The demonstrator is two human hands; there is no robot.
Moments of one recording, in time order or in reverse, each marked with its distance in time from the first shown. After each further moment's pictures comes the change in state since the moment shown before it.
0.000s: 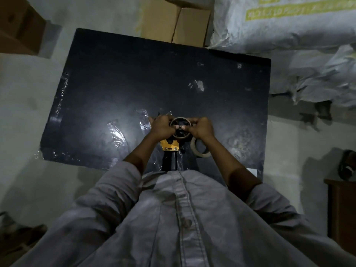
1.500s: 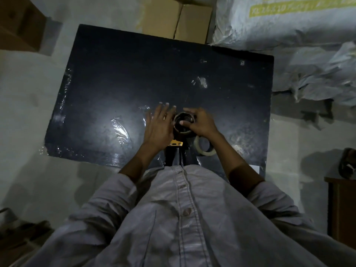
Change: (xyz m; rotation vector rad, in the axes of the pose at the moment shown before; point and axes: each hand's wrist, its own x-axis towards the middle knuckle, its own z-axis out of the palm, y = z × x) left_hand -0.066 -0.002 -0.015 0.542 0.316 0.291; right_hand -0.019 -0.033 -0.014 -0.172 -0.067 -0.237
